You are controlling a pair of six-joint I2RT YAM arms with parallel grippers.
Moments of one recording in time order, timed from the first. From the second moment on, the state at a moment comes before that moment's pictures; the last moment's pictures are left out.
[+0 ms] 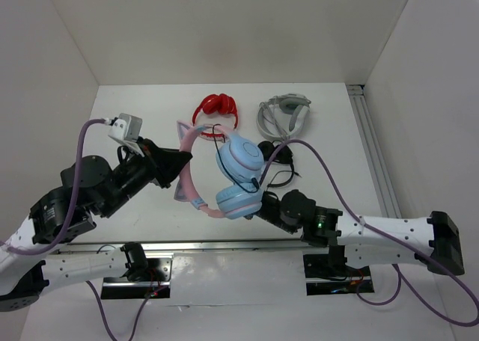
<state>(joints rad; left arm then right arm) -1.05 0.76 1.33 -0.62 -0.41 -0.50 1.30 0.95 0.64 0.32 0.29 -0.06</state>
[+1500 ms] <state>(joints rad) -1.06 0.92 1.55 -0.99 -0.92 -0.65 1.29 1.15 0.57 0.75 -0.04 -0.11</state>
